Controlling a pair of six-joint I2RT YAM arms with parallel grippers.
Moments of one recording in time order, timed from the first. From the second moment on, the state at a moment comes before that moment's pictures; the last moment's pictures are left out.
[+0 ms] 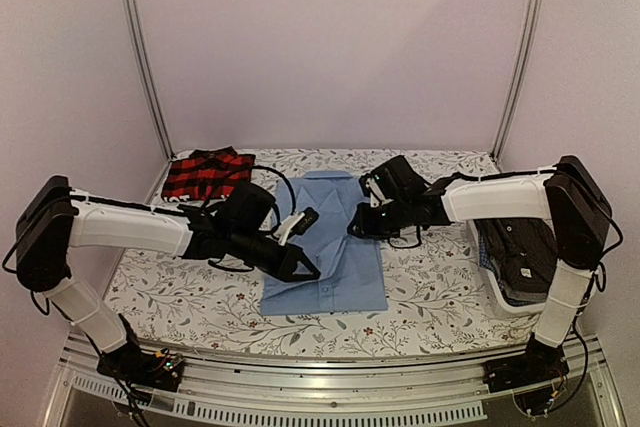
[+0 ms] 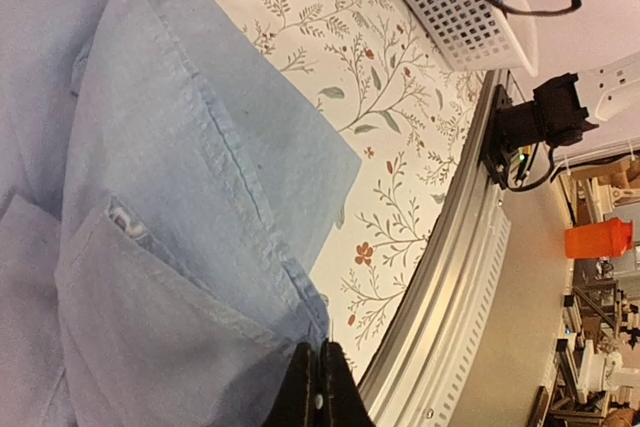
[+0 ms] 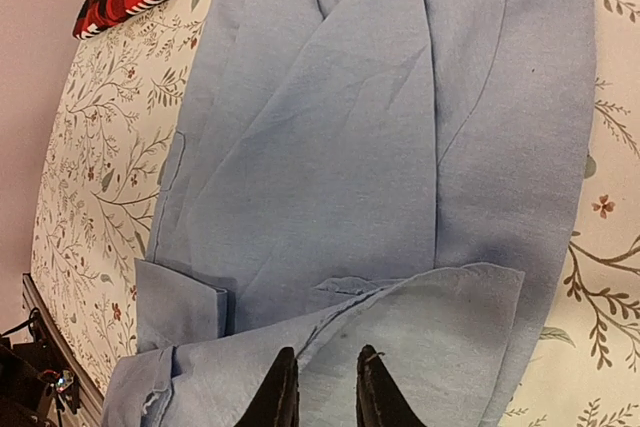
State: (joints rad) left arm -0.86 1.58 0.87 -0.05 0.51 -0.43; right arm 0.78 1.85 1.21 -0.19 -0.12 0.63
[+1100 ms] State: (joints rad) left arm -0.60 1.65 0.91 -0.20 0.15 -0.50; right arm 0.78 1.70 1.01 -0.20 -0.14 0.59
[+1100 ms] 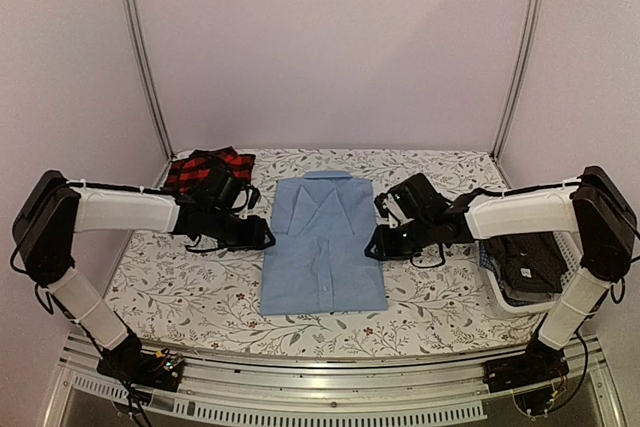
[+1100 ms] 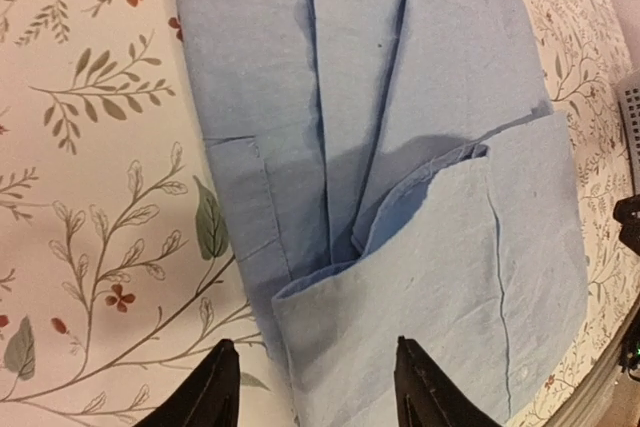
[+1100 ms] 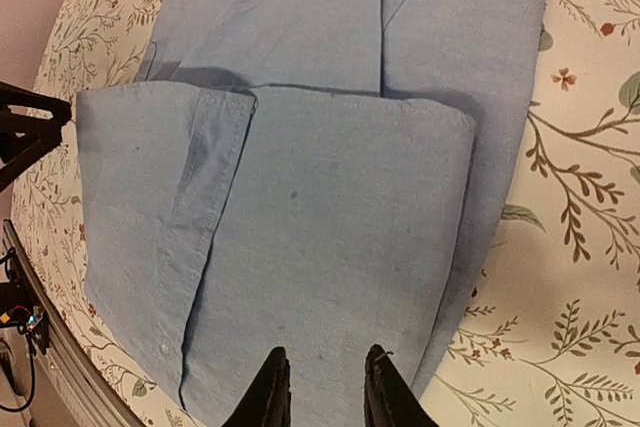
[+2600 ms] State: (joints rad) left arm -0.57 1.69 0.98 -0.24 0.18 -0.53; right arm 0.87 1.57 0.69 -0.15 -0.27 0.74
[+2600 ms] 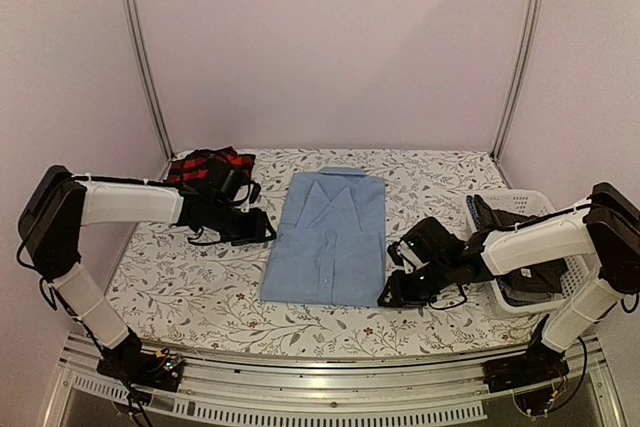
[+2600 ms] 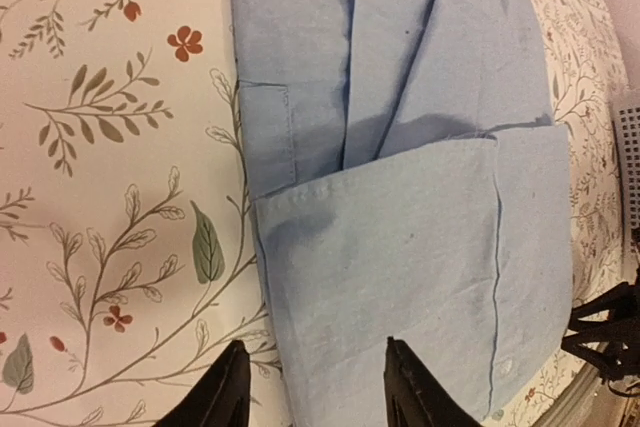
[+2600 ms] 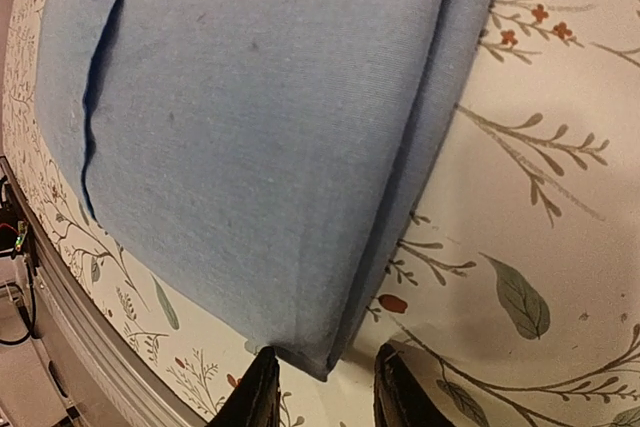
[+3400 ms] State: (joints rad) left arm -0.62 1.31 0.56 -0.27 0.27 -0.67; right arm 0.88 1.55 0.66 -0.12 -0.23 0.78
